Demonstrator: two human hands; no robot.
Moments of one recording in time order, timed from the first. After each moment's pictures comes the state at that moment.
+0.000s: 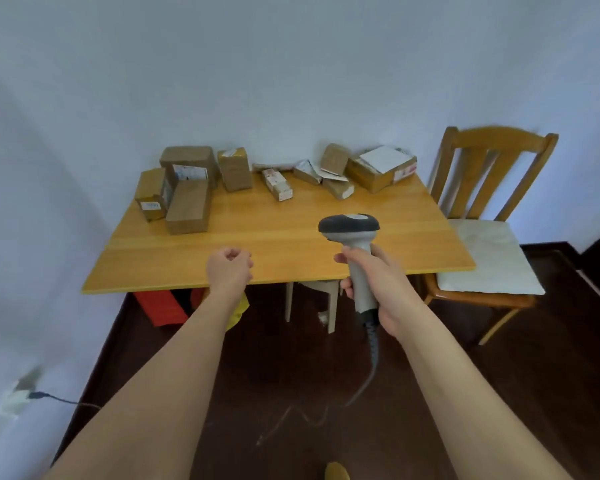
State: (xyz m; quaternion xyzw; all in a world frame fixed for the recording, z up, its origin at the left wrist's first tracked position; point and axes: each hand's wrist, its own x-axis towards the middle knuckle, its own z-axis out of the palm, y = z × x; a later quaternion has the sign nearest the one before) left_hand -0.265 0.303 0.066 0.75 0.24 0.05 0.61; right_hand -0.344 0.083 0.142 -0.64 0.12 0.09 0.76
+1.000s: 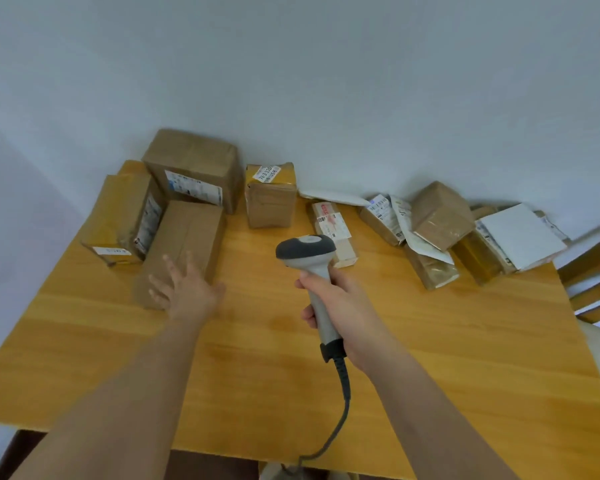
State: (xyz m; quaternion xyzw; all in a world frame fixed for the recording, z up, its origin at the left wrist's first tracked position) left_hand 0.145 0.487 -0.093 0.89 0.35 -0.16 0.26; right_hand 0.121 0.264 0.046 -0.70 0.13 0.27 0.65
